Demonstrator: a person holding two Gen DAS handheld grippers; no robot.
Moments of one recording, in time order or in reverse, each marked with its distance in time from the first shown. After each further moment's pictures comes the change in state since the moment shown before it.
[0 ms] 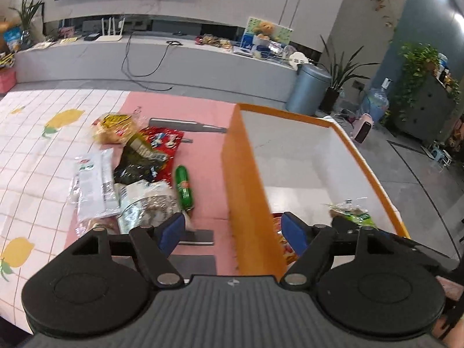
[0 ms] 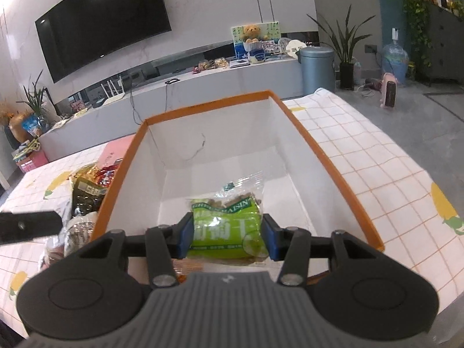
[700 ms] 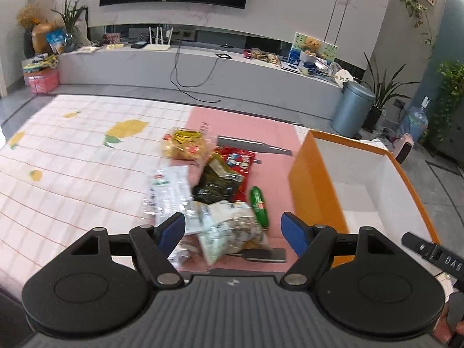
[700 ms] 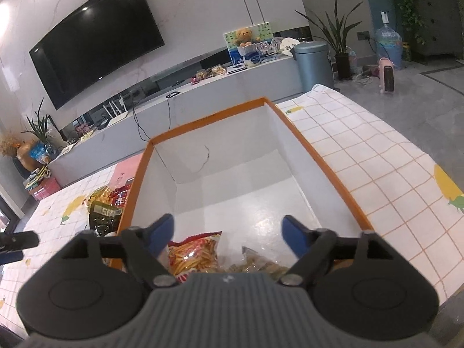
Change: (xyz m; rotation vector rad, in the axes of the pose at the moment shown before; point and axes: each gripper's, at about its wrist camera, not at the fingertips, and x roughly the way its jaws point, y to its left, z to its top) left arm -0.036 0.060 0.013 -0.050 -0.051 0.173; right arm -0.015 -0.004 0.004 0.124 -0.030 0.041
